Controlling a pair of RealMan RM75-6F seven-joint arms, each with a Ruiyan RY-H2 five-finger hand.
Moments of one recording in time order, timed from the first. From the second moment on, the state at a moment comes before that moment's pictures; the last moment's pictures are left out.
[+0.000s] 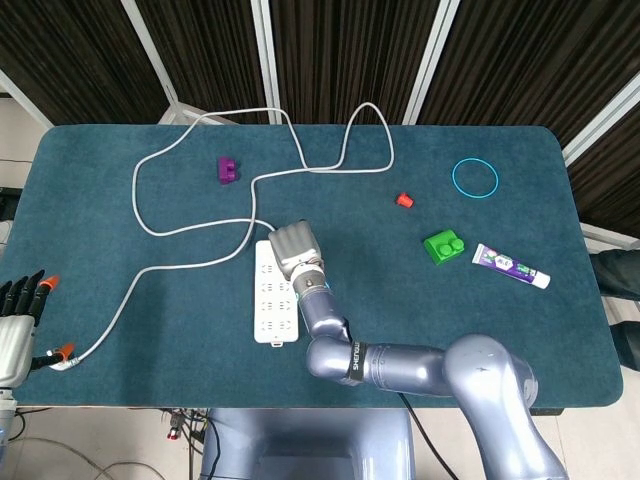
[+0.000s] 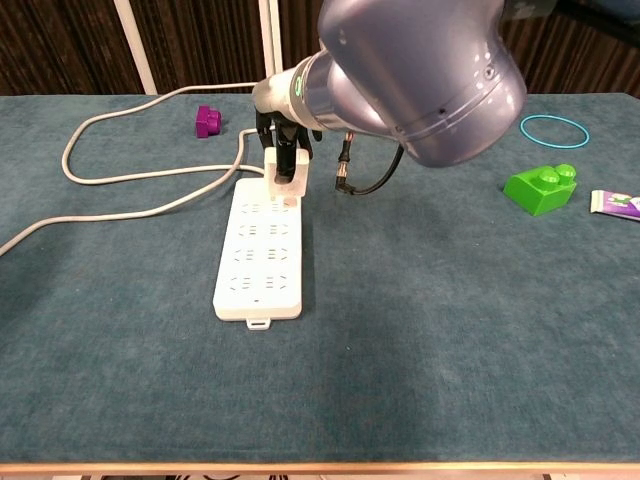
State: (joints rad) left arm -0.10 -1.15 -0.07 -1.66 1.39 1.44 0.19; right arm 1.51 -1.79 0.34 -1.23 -0.02 0.92 -1.04
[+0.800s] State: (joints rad) left arm -0.10 -1.15 -0.07 -1.67 1.37 1.44 0.20; right arm 1.49 -1.81 0.34 -1.18 -0.04 0.88 -1.04
